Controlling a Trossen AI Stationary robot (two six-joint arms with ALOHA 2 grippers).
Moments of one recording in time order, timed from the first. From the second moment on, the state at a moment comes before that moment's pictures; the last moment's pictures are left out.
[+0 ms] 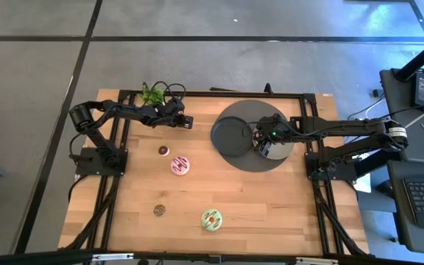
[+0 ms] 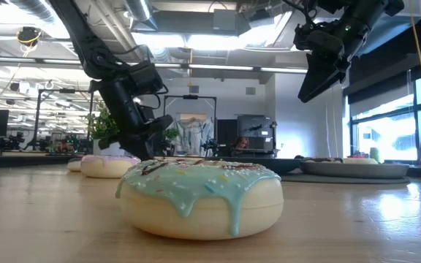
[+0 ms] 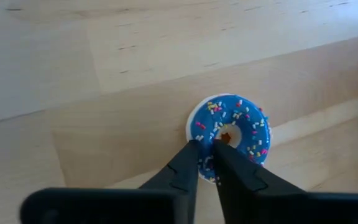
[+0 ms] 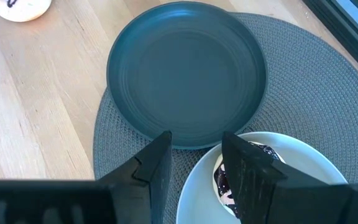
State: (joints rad) left arm 0.59 1.64 0.71 -0.02 -0.14 -0.72; right arm -0.12 1.17 0.86 -0.63 0.24 0.33
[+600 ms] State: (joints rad) left arm 0.39 1.61 1.04 -0.11 -0.06 -0.49; right arm -0.12 1.17 0.86 -0.63 0.24 0.34
